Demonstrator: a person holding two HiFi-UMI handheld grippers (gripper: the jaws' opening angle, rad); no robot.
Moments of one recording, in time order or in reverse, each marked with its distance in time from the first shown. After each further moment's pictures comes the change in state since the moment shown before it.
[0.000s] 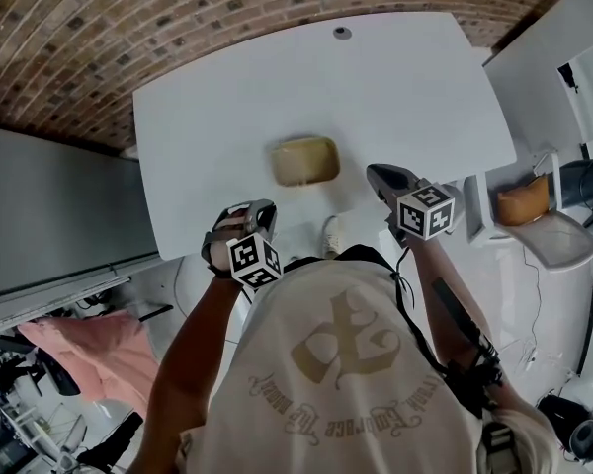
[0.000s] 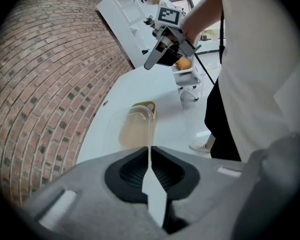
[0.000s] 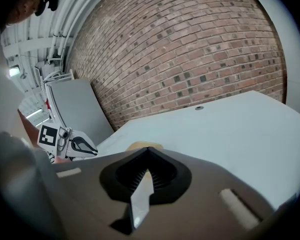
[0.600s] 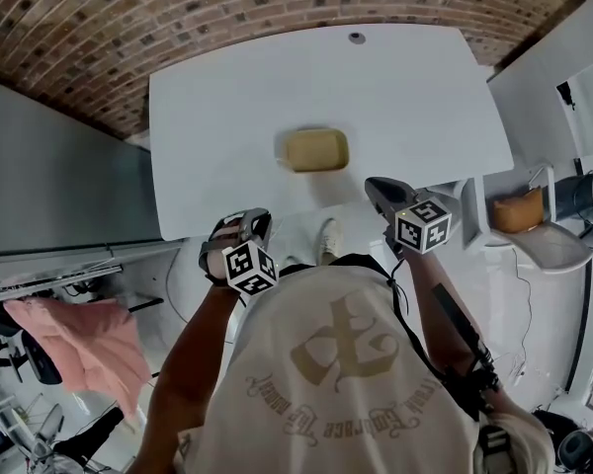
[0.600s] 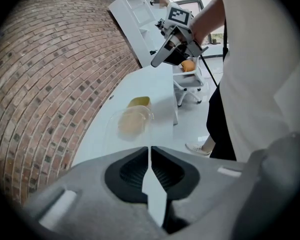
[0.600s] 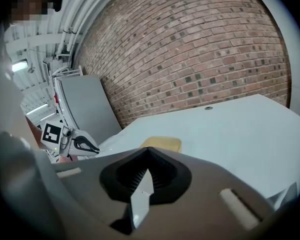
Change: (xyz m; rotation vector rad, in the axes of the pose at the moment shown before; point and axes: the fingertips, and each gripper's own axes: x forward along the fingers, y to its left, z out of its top) left arm -0.044 -0.043 -0.039 -0.108 0.001 0.049; right arm -0.017 0.063 -0.026 -0.058 -0.002 0.035
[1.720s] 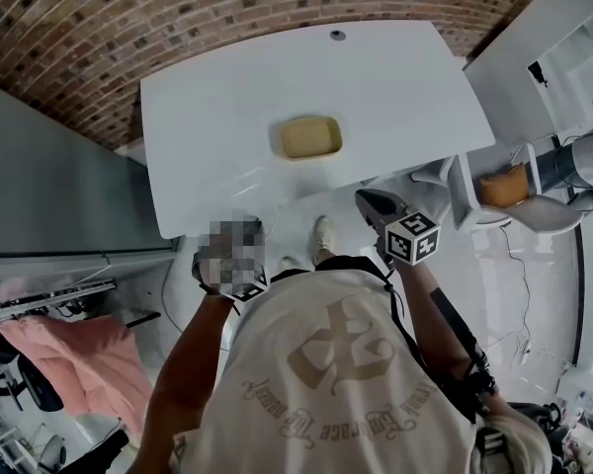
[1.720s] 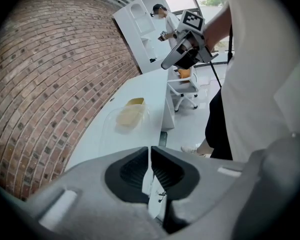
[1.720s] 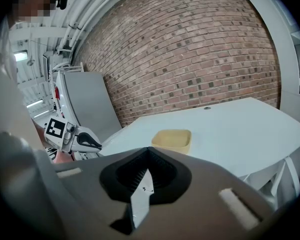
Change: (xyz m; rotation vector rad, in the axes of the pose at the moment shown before) left arm -0.042 -0.030 -0.039 -0.036 -0.088 -0.013; right arm -0.029 0.077 -0.039 -0.014 -0.028 -0.075
